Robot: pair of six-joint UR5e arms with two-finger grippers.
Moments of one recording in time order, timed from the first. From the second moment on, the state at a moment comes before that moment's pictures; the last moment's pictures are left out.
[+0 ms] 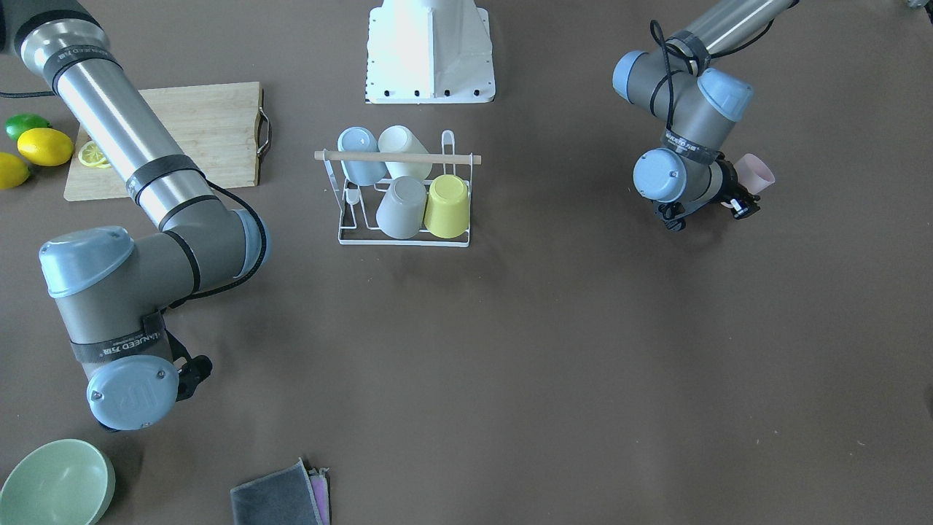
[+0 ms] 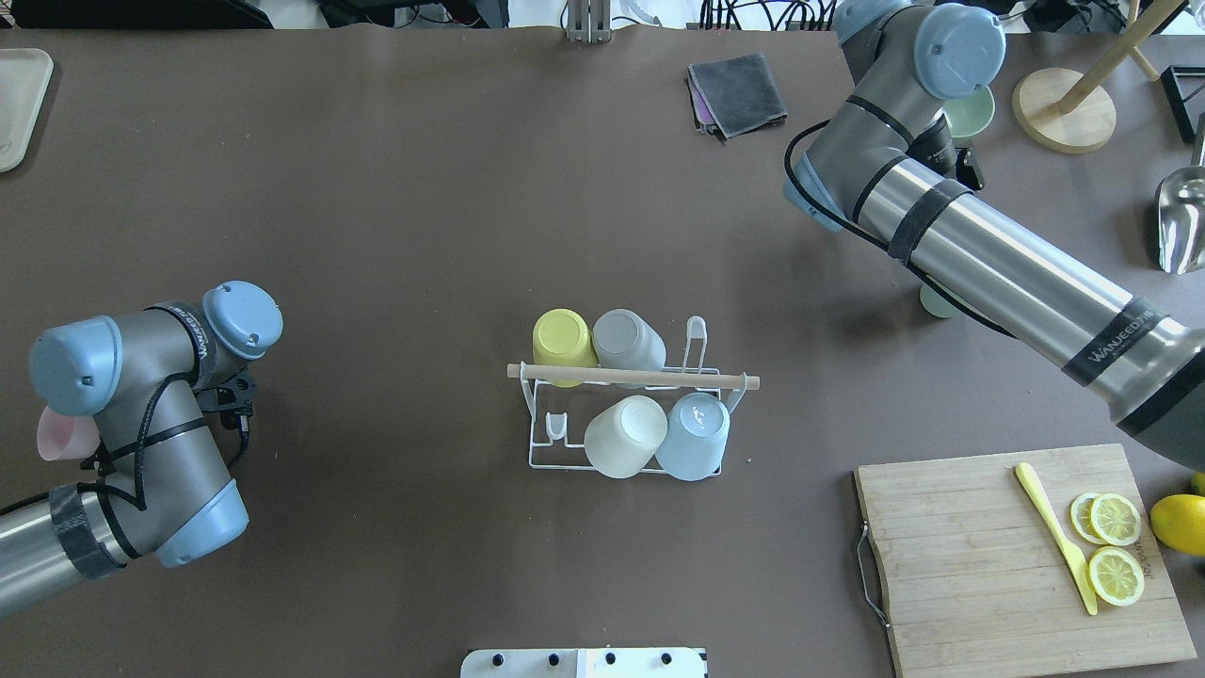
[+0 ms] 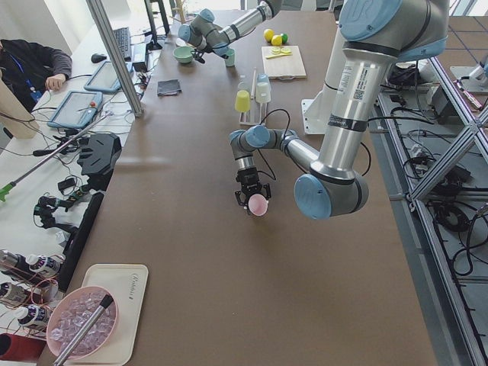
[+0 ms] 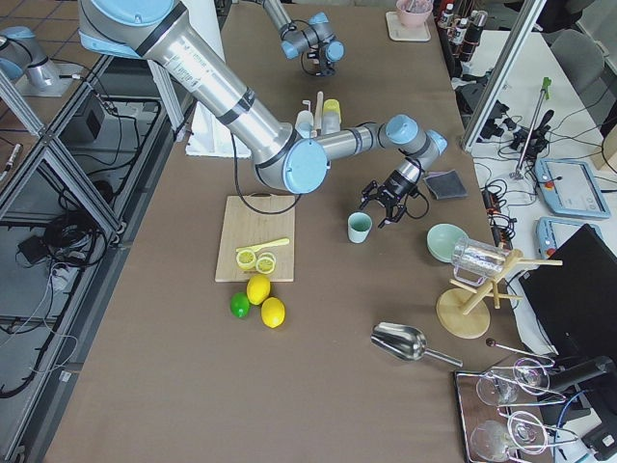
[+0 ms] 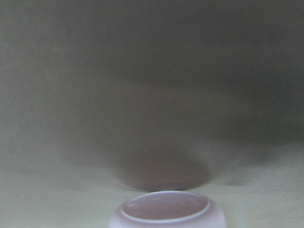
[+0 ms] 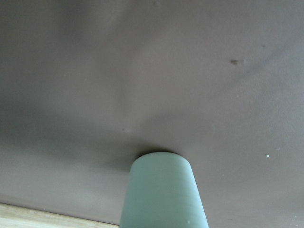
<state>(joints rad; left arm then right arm) -0.59 -1.87 -1.66 -0.89 -1.70 0.42 0.93 -0.68 0.91 -2.25 2.02 -0.42</state>
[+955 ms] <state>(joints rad) -0.80 -1.88 -1.78 -0.88 -1.65 0.50 0.88 -0.65 0.88 -2.28 1.89 -0.46</state>
